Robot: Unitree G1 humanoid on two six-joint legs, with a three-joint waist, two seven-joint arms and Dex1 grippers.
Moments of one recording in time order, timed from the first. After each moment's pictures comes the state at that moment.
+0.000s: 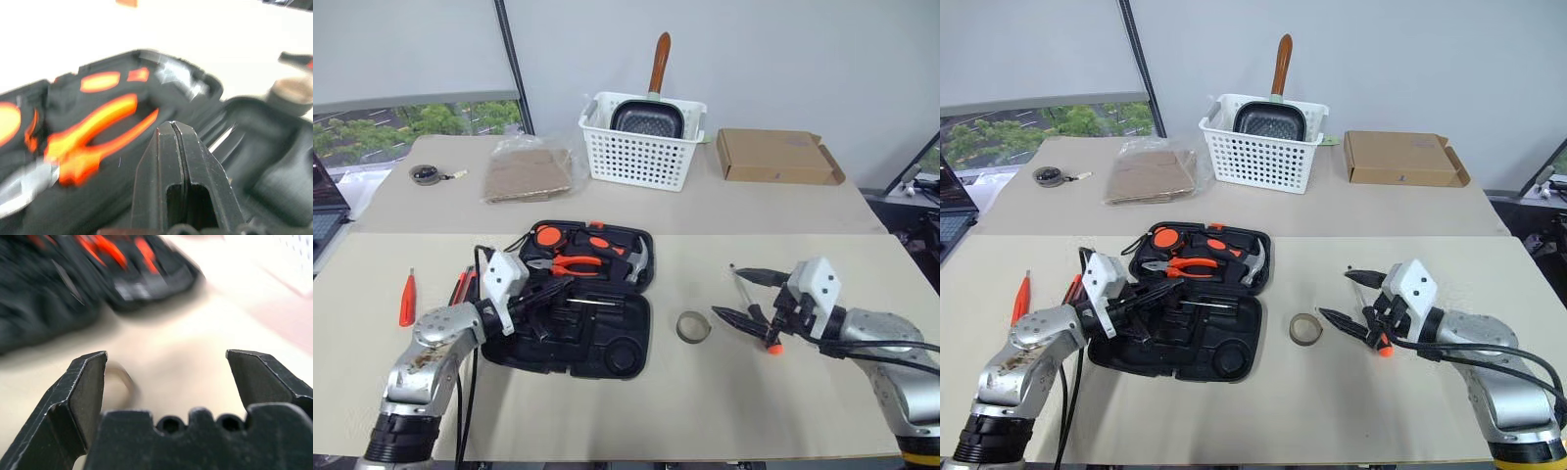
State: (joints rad) left arm -0.13 0.61 0.10 -0.25 -0.51 0.35 -0.93; right arm 0.03 -0.75 -0.14 -0.37 0.38 0.45 0.77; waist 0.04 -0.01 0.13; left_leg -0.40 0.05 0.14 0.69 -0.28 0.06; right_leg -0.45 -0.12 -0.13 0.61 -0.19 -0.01
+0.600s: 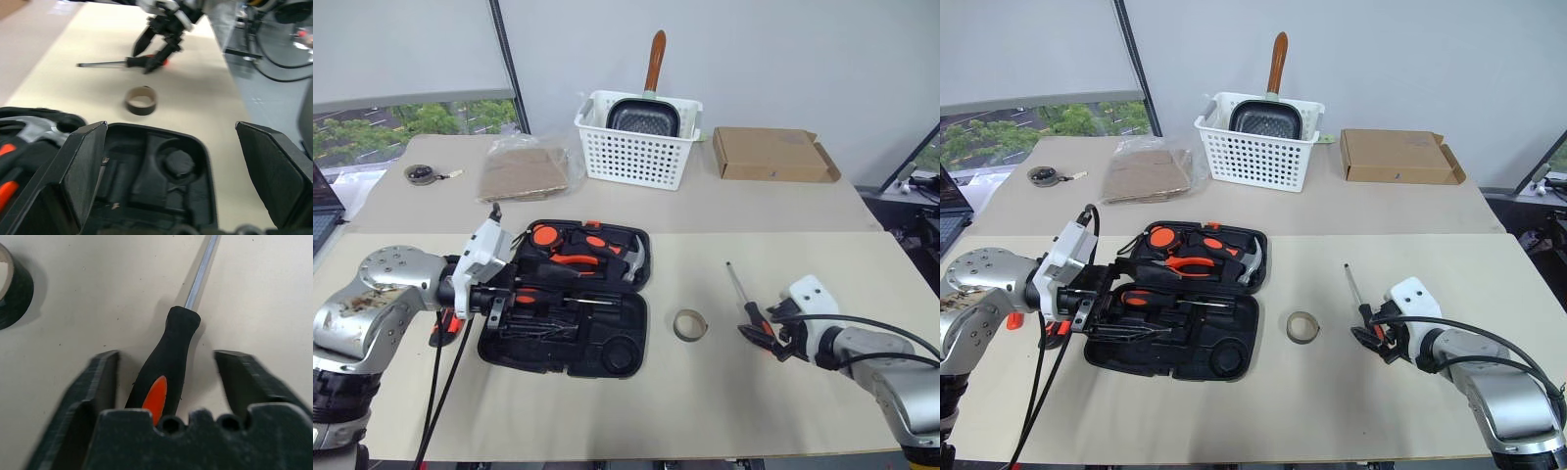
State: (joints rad) left arm -0.34 0.94 0.05 -0.31 -0.71 0.52 -1.37; right arm 0.01 -0.76 -0.13 -0.46 0.34 0.93 0.55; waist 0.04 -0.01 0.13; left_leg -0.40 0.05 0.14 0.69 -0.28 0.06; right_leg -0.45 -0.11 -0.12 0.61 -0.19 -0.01
